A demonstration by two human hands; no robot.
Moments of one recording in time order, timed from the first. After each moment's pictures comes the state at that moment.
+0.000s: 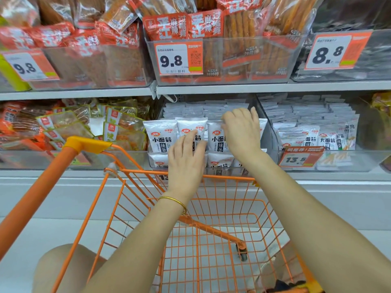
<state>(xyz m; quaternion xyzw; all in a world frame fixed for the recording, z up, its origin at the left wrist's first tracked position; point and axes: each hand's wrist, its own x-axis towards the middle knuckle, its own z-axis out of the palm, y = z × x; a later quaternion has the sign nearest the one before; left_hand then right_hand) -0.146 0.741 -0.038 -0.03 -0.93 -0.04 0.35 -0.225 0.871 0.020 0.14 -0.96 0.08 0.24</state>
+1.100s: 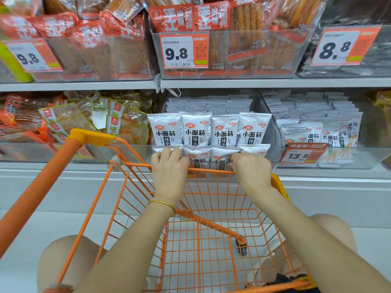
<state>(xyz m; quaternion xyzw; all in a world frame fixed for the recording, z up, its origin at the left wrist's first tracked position) -0.129 0.702 -0.061 0.02 -0.93 0.07 0.37 -0.169 0.891 -0.037 0.13 -0.98 -0.05 0.13</state>
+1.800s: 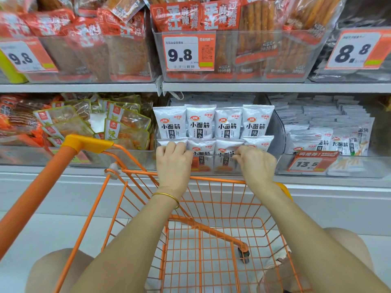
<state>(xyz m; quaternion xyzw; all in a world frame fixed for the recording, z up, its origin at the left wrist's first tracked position) -0.169 0.693 -0.057 0.01 -0.92 0.09 0.37 -0.214 0.887 -0.042 0.09 -0.99 0.05 0.14</state>
